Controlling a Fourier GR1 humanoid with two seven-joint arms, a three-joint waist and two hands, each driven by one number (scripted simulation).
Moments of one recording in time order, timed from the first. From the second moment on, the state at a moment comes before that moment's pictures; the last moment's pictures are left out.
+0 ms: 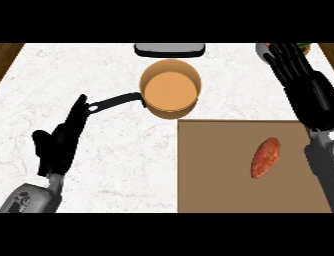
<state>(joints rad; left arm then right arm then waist) -0.16 0.36 -0.29 -1.45 0.25 0.30 0.07 -0.42 -0.38 0.07 -1.45 -0.41 0.09 -0.08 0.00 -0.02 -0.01</state>
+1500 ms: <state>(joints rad) -0.21 0.41 -0.07 -1.59 0.29 0.31 0.17 0.01 -0.77 -0.04 -1.45 -0.04 0.13 -0.18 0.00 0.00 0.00</state>
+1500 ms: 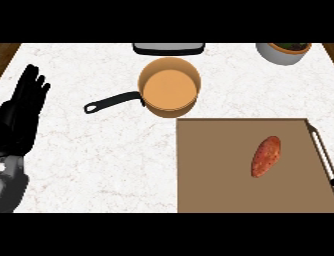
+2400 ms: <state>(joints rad) -0.22 0.35 -0.01 -1.55 0.23 0.25 0.15 -0.12 -0.63 0.16 -1.66 0.14 0.31 0.39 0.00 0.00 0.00</state>
